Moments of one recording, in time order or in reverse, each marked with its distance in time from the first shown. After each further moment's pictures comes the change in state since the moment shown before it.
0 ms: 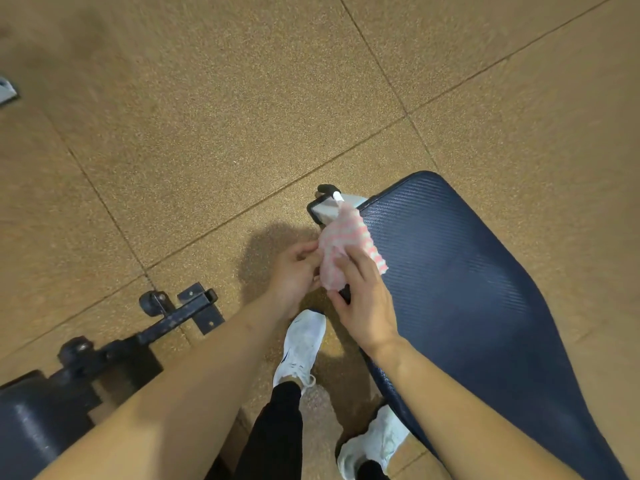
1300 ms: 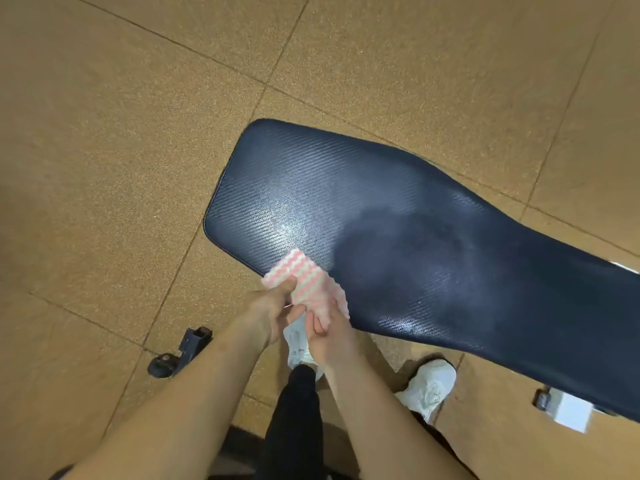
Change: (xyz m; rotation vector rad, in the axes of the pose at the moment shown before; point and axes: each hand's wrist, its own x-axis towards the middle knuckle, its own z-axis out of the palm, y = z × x) left_hand -0.064 -0.101 0.064 0.411 0.150 -0.325; right_hand -0.146 0.006 0.035 2.309 0.724 1.387
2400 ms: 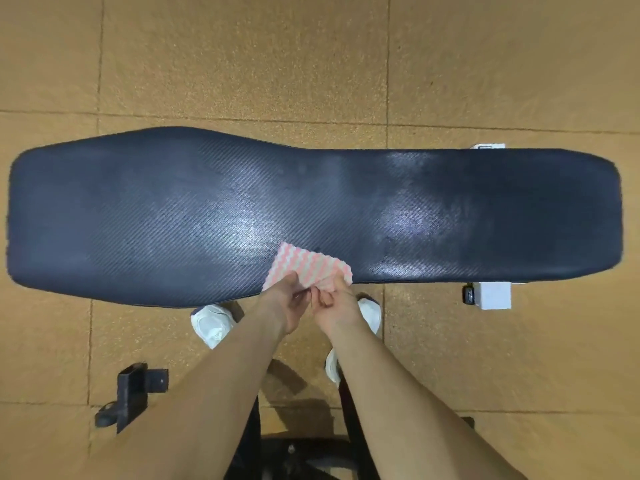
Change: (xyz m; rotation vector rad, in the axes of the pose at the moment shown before) left_hand -0.098 -0.210 0.252 0.143 -0.096 -0.102; right_hand -0.027 -0.230 -0.214 0.466 0.046 -0.001
